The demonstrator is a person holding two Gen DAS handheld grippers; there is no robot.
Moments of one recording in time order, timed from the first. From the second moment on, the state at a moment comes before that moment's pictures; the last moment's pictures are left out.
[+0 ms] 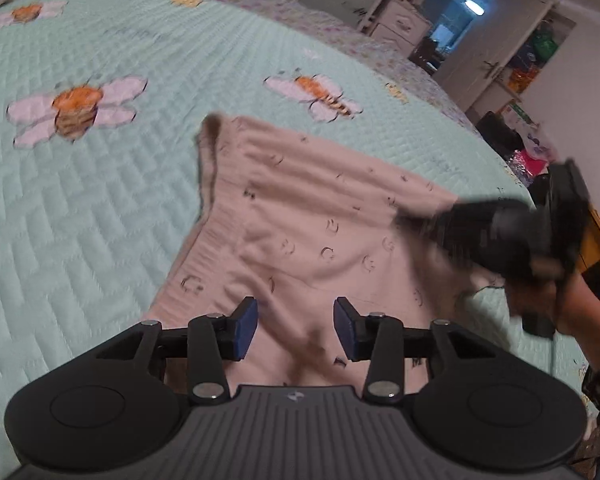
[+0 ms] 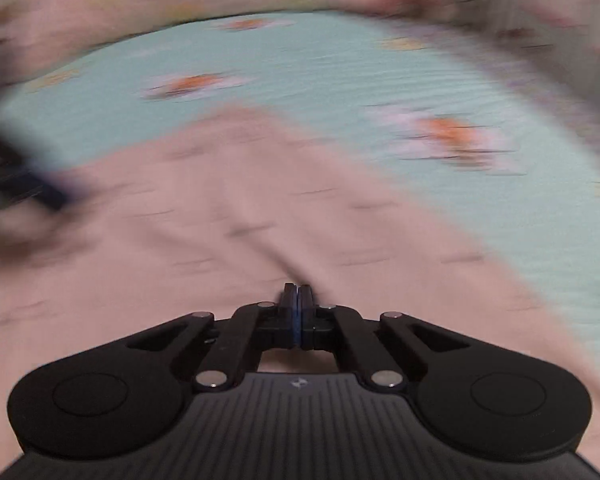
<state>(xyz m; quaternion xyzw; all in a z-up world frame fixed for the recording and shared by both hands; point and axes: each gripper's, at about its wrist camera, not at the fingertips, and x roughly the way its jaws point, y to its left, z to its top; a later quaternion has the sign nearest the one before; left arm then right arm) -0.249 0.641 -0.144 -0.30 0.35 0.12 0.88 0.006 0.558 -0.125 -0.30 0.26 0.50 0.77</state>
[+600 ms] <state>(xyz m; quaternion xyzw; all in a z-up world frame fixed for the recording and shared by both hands) -0.260 0.643 -0.148 -0.33 0.32 0.14 0.88 0.029 0.565 -0.119 -0.14 0.34 0.51 0.78</state>
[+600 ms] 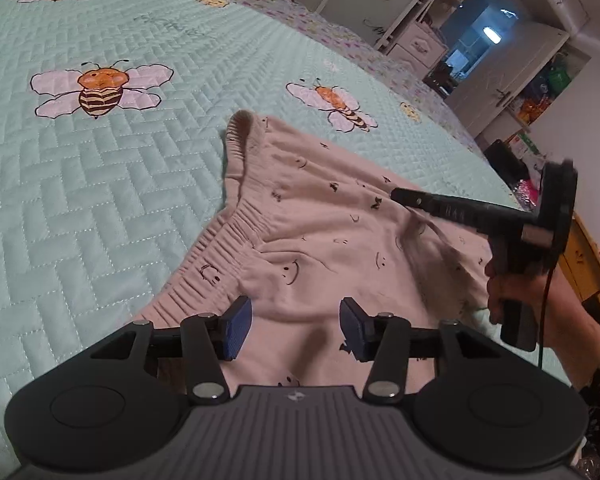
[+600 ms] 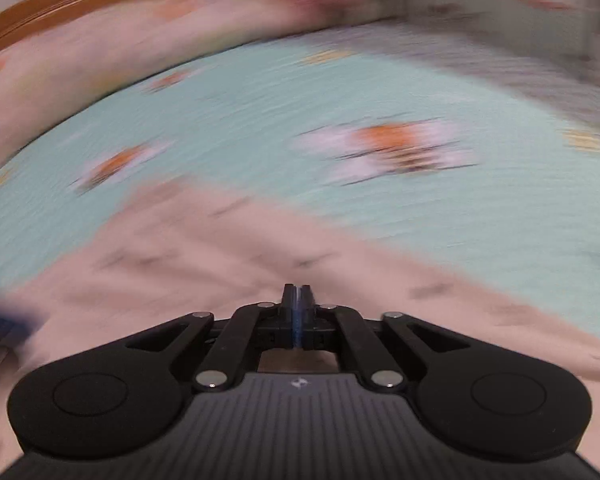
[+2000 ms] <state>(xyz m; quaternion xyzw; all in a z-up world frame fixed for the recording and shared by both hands) -0.223 0.636 -0.161 -0.38 0.33 0.11 0.86 0.070 0.583 -0.113 -0.01 0.33 0.50 0.80</state>
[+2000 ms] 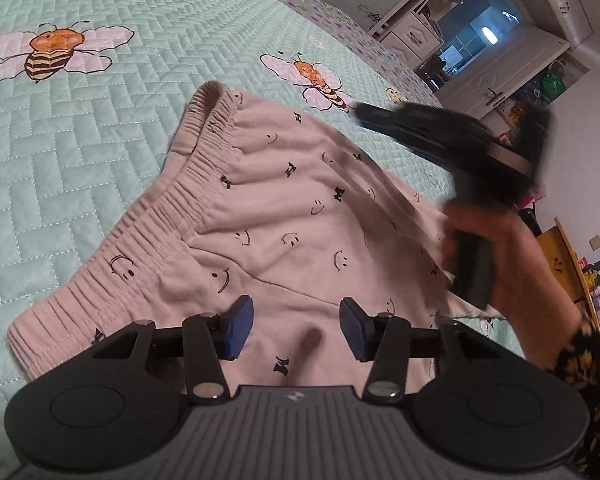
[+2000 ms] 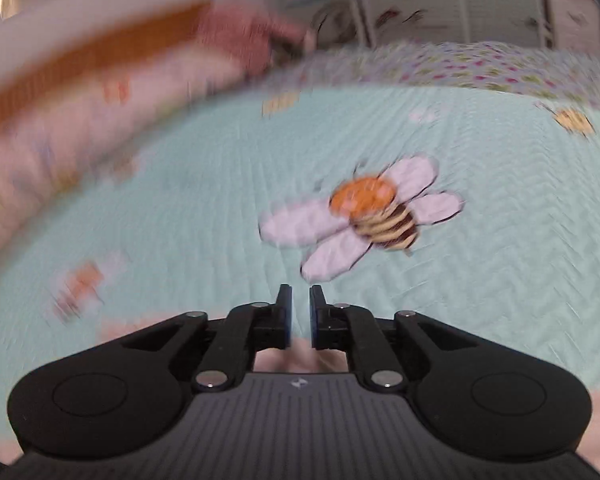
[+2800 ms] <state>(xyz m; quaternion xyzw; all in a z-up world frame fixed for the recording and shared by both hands) -0.220 0.630 -0.162 -0.37 0.33 0.12 0.86 0.077 0.503 -0.138 -0.09 0.40 0.50 0.77</state>
